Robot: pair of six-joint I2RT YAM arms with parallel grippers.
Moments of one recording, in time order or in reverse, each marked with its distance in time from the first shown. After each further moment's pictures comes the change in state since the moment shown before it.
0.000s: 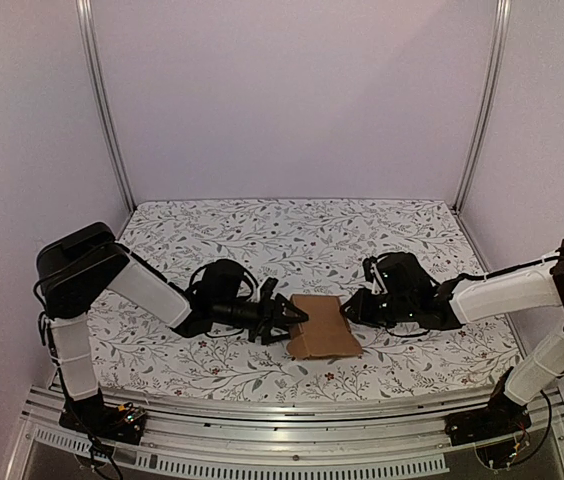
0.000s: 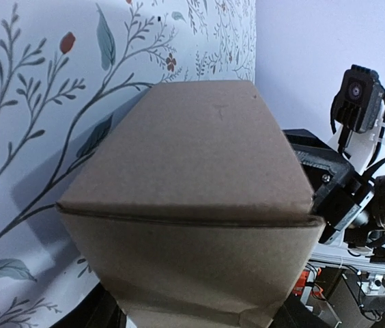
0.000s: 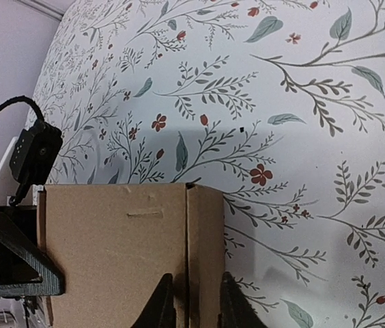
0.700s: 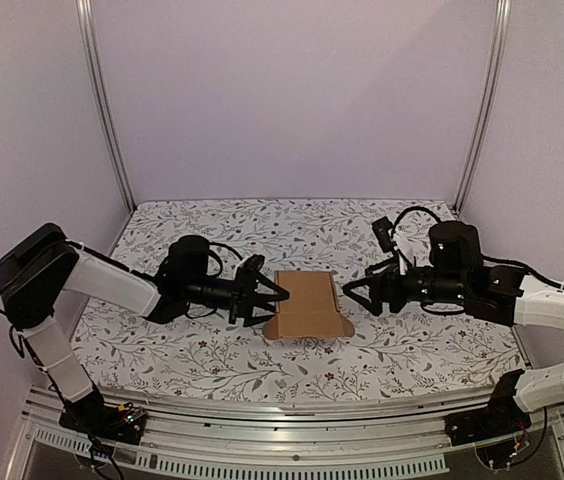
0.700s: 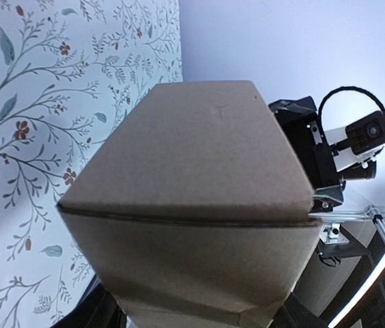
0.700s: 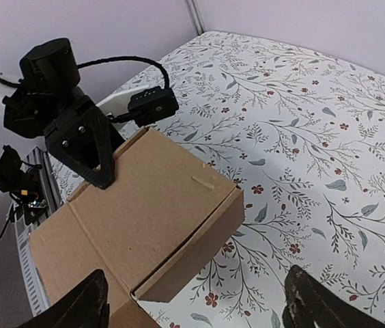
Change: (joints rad) left arm 0.106 -0.216 -0.074 0.025 0.250 -0.039; right arm 0.005 -0.429 0.037 -0.189 -0.124 -0.564
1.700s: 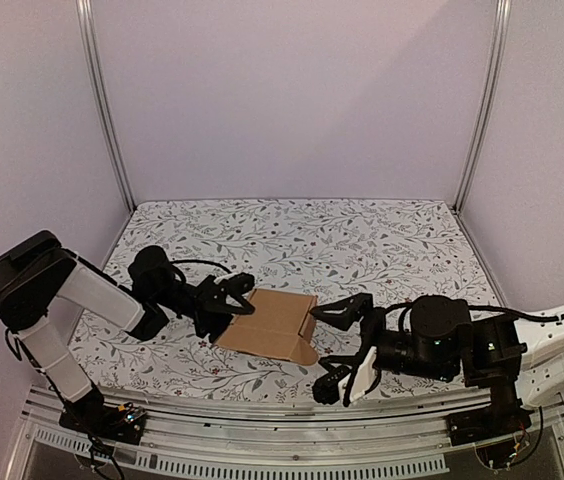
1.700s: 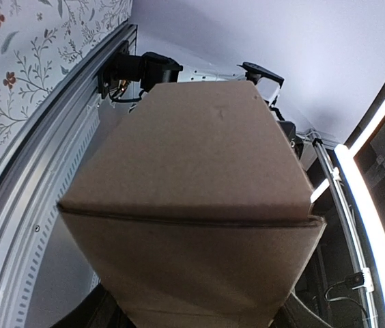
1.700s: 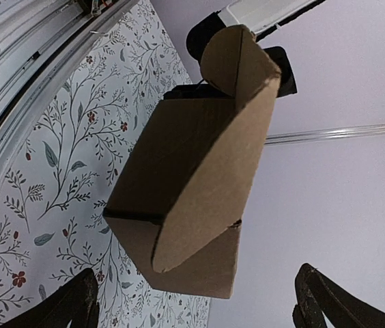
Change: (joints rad) left arm 0.072 -0.049 -0.210 0.583 0.438 -0.563; right arm 0.611 -0.007 -0.045 0.166 0.502 -1.440
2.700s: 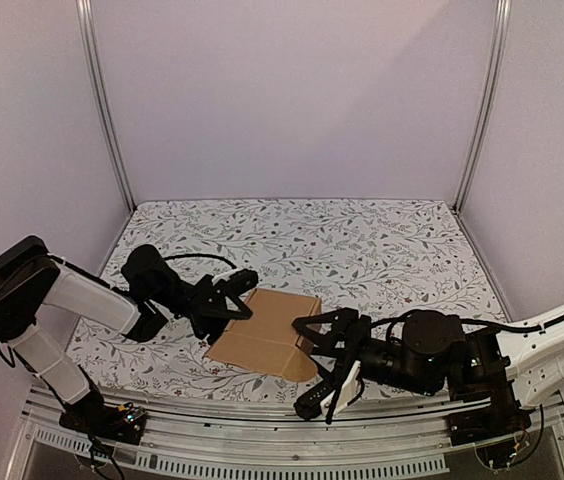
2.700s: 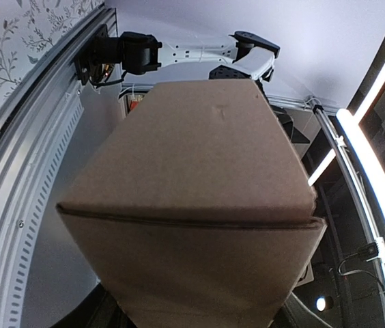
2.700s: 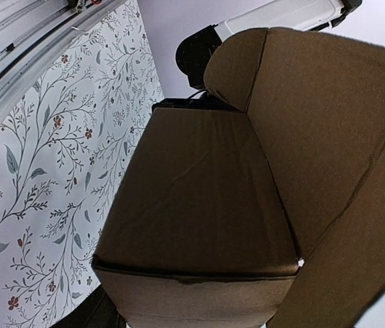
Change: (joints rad) left arm -0.064 -0.090 0.000 0.028 0.018 -0.003; right arm 0.083 0.124 0.000 0.244 0.103 -0.246
